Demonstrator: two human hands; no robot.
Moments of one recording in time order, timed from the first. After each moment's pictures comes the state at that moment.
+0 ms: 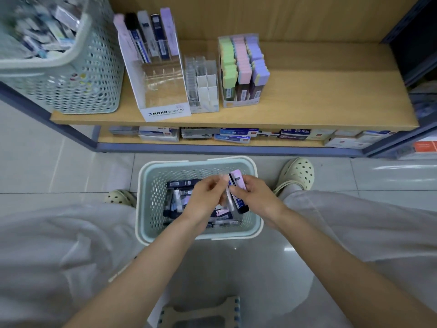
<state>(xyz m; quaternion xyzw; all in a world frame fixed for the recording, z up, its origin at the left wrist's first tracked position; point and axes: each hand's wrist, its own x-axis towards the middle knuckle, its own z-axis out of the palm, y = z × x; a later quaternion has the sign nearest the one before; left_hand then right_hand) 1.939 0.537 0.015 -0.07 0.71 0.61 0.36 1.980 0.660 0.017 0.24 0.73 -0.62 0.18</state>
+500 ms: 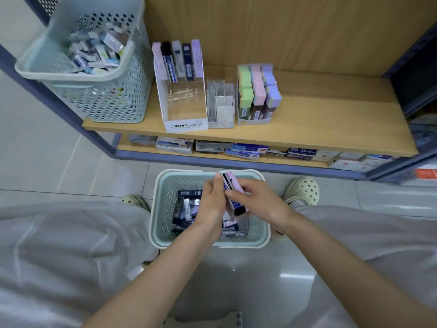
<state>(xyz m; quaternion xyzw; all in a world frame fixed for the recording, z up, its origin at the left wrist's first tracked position) 1.946 0.535 0.057 -0.22 0.64 0.68 0.29 1.971 0.639 0.067 0.15 0.74 -0.63 0.20</state>
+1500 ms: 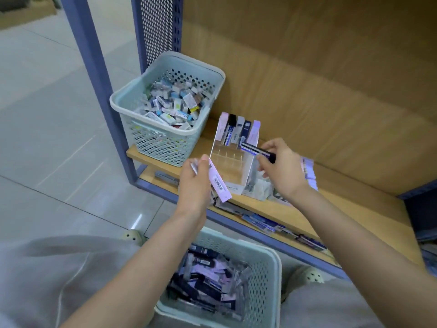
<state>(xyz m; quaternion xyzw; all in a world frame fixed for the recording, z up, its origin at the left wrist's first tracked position) 1.817 0.453 0.134 -0.21 0.59 0.78 0.05 1.780 0.616 0.150 0.04 0.93 -0.35 -0.05</state>
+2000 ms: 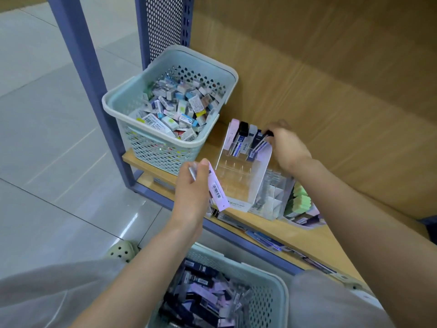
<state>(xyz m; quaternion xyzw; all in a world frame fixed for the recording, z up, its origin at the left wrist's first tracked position) 1.776 0.445 0.118 -0.21 0.62 0.75 0.05 1.654 0.636 0.128 -0.06 0.99 -0.09 0.00</state>
